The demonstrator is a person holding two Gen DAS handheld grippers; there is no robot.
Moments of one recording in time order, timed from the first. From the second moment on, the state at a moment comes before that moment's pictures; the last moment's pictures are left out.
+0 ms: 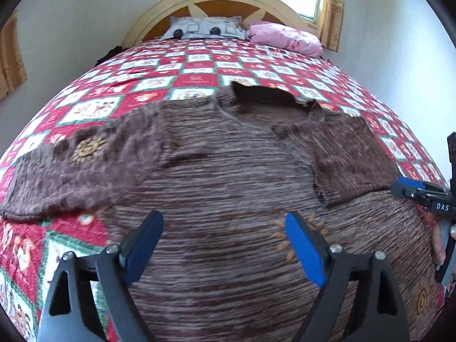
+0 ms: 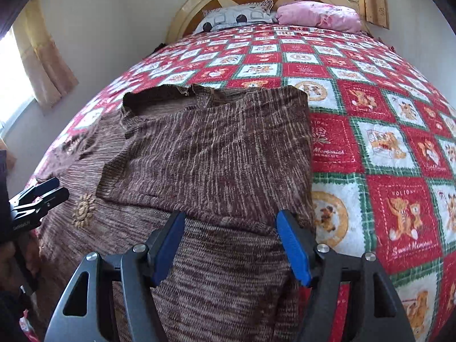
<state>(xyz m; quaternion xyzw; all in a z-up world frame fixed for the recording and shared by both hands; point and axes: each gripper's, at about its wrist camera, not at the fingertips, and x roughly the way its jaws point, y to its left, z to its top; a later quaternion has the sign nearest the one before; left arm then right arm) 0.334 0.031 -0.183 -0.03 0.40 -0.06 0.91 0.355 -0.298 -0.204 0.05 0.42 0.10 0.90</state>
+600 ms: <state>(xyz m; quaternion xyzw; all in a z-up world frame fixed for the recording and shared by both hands) 0.304 0.131 -0.173 -0.07 0.38 0.03 0.92 0.357 -0.171 -0.199 -0.05 0.41 0.08 0.91</state>
